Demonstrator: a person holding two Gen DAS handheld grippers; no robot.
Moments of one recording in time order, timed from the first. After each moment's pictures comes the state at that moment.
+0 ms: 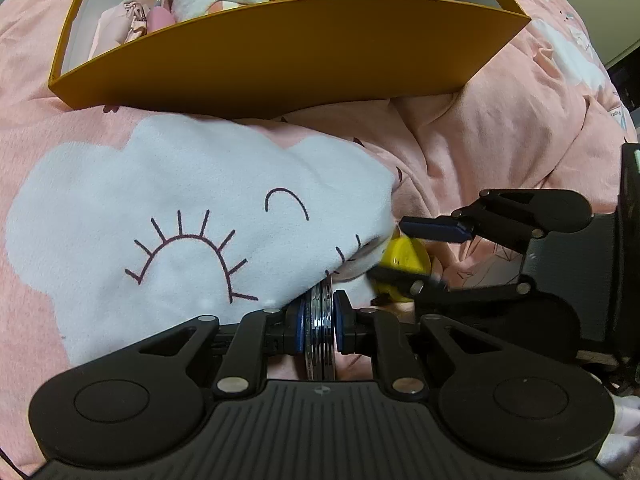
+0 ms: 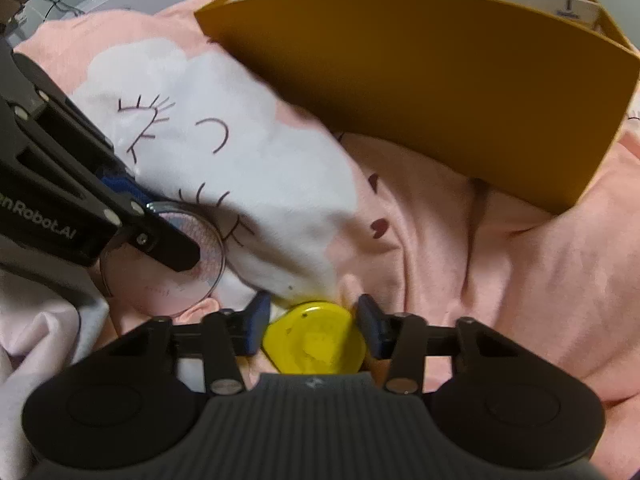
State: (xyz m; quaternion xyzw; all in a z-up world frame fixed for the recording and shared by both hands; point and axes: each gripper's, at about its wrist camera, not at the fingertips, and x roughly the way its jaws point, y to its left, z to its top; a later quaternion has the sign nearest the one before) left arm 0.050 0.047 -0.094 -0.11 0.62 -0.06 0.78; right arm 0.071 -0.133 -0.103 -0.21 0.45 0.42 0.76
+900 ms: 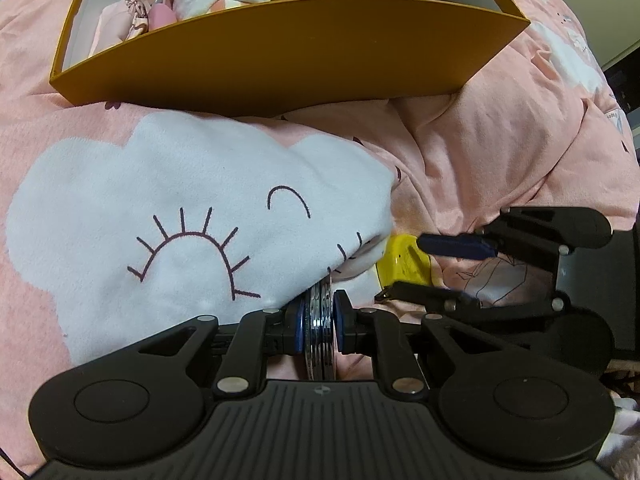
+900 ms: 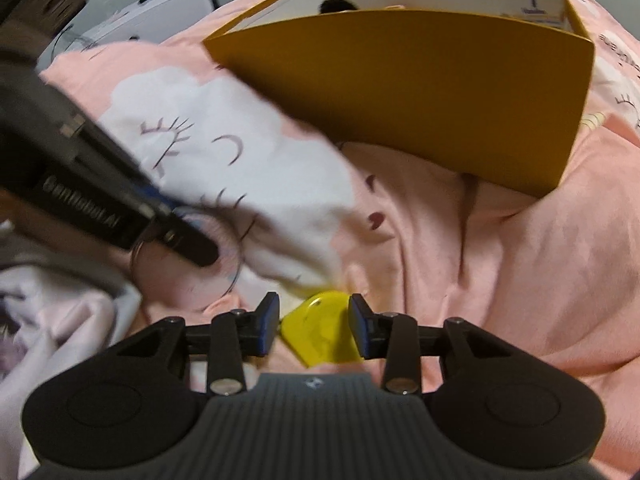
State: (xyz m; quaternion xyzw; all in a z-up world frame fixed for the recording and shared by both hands) left arm 0.050 0.051 -0.094 -0.12 0.62 -0.06 0.77; right arm 0.066 -0.154 -0.090 -0.17 0.46 0.43 0.76
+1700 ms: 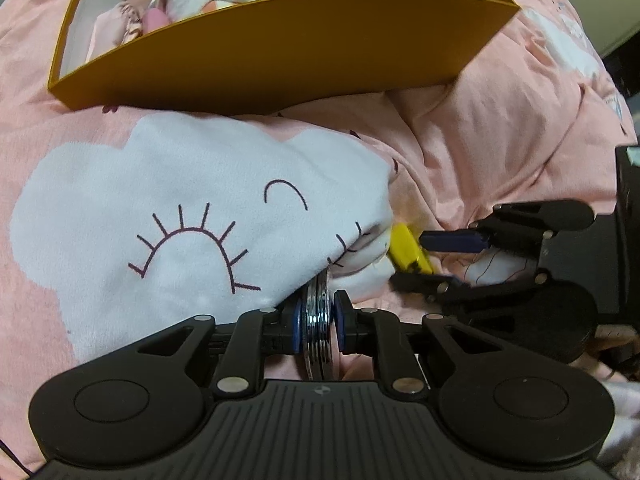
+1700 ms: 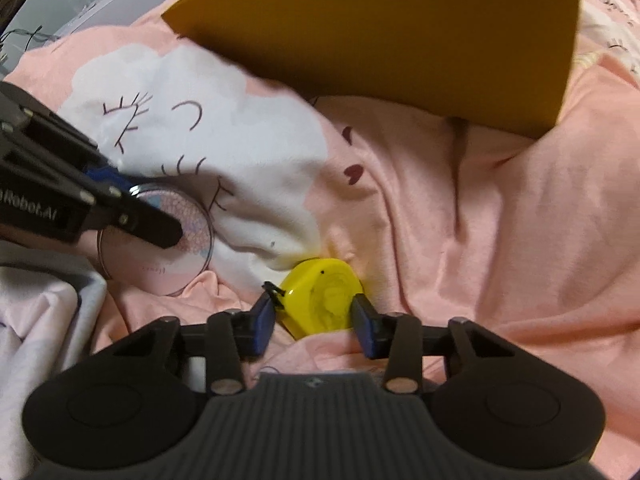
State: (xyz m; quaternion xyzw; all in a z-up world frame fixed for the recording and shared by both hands) left arm 0.044 0.045 -0.091 -0.10 0.62 -0.06 0.78; right arm 0.073 -0.154 -0.109 -0.15 0.51 0.39 0.75
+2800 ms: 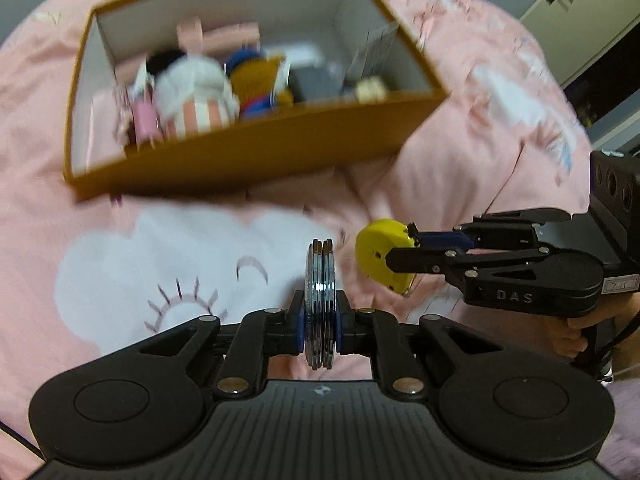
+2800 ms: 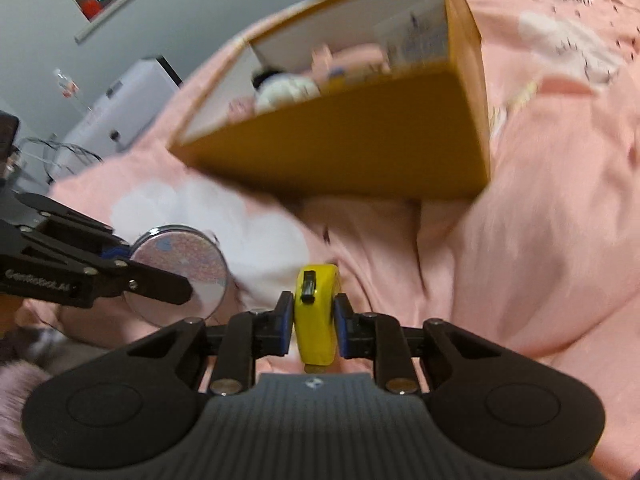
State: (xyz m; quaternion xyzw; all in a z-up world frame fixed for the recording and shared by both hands) left arm 0.052 0.055 -0.024 -0.13 0.56 -0.10 0.81; right arm 0.105 -0.166 -0.056 -0.01 0.49 0.41 0.77
